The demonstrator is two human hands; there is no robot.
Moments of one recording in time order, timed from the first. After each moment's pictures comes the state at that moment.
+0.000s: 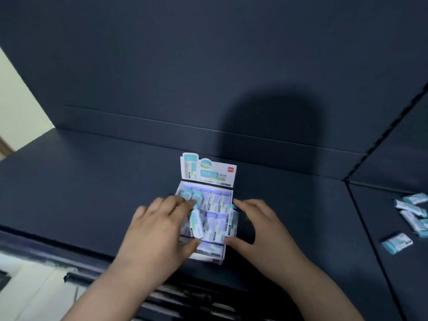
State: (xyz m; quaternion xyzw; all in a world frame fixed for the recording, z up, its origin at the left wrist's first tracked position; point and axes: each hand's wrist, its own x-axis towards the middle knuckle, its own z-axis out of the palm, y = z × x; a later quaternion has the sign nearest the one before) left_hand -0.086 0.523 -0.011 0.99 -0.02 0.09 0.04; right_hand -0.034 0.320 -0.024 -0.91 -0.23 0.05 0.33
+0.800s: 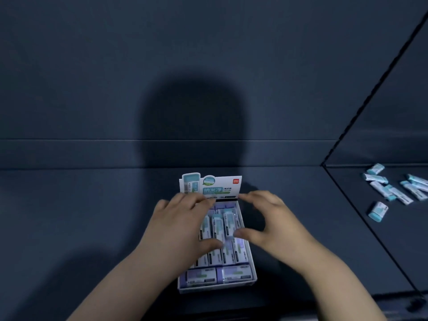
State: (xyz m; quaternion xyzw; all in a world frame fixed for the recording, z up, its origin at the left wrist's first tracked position) left_hand -0.017 0.562 -0.001 0.97 -0.23 0.06 0.12; right_hand -0.013 0.358 -0.013 -0.95 -0.11 0.00 0.30
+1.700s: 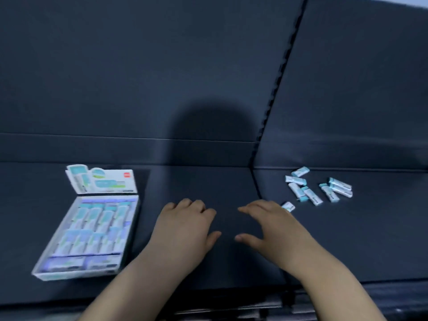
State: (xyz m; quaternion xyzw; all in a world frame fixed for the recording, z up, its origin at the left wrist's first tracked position) left_hand -0.045 0.342 0.007 0.97 -0.22 0.06 0.04; right_hand -0.050 0.155 0.008 -0.98 -0.15 0.02 0.15
